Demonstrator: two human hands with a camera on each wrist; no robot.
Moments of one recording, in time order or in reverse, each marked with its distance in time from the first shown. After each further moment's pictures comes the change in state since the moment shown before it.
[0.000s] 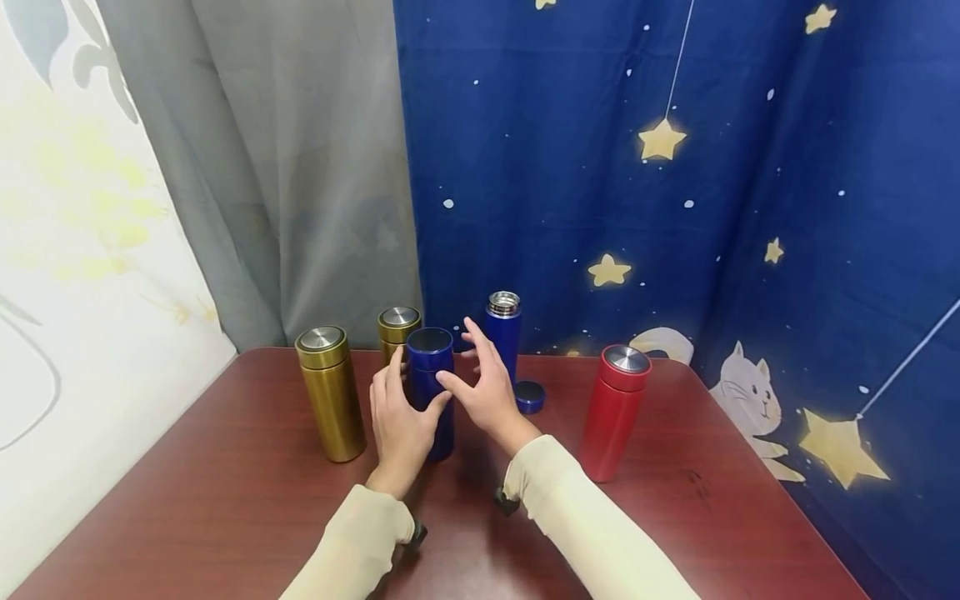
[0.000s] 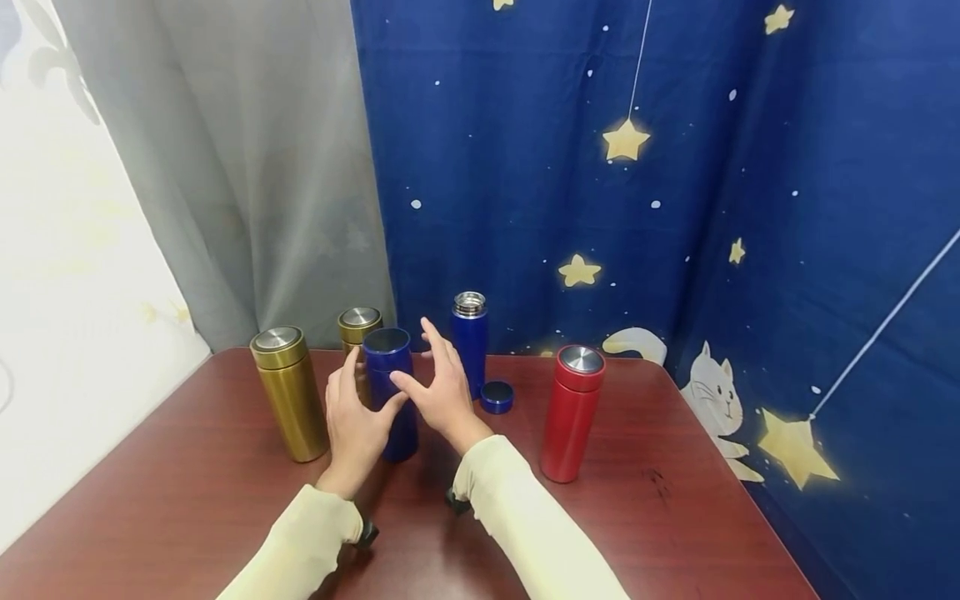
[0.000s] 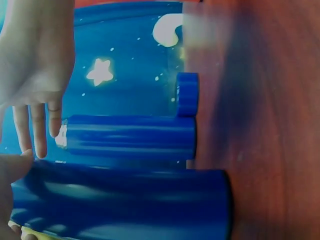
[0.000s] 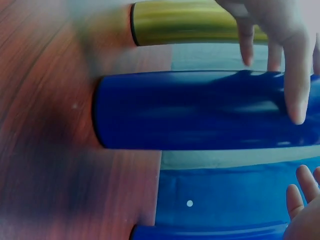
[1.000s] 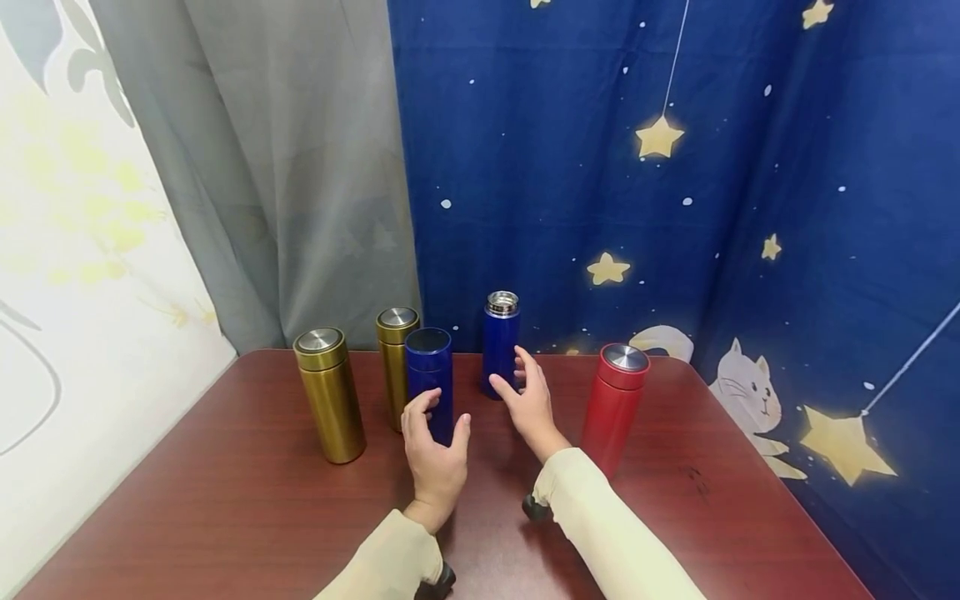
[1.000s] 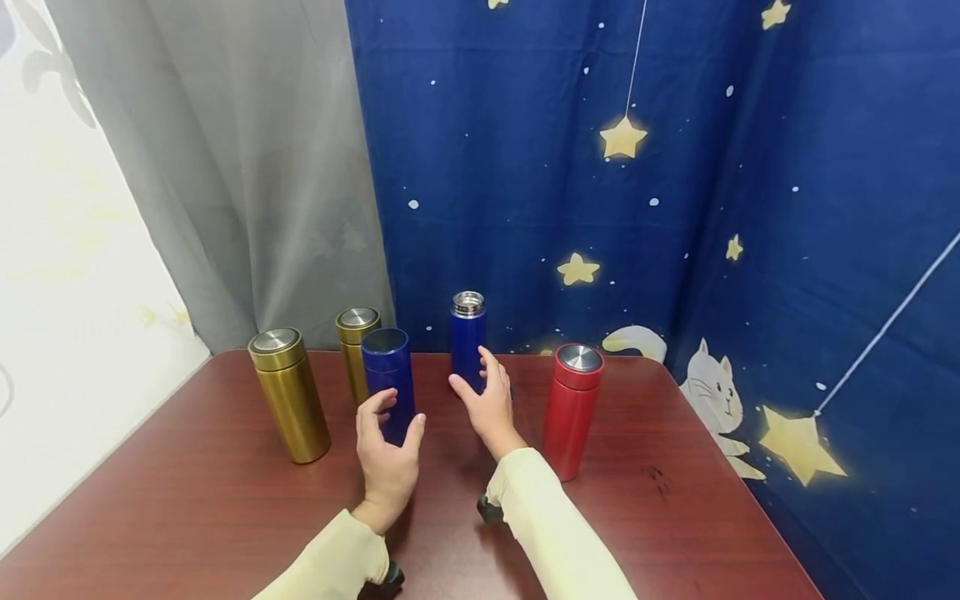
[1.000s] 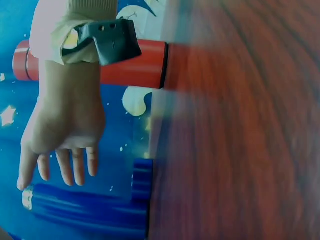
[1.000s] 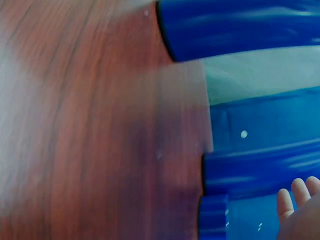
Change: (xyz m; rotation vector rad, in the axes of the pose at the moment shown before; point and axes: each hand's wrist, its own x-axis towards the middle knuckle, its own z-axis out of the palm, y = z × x) left_hand -0.050 0.027 0.023 -0.314 0.146 0.057; right_hand -0.029 0.067 -0.025 0.002 0.154 0.307
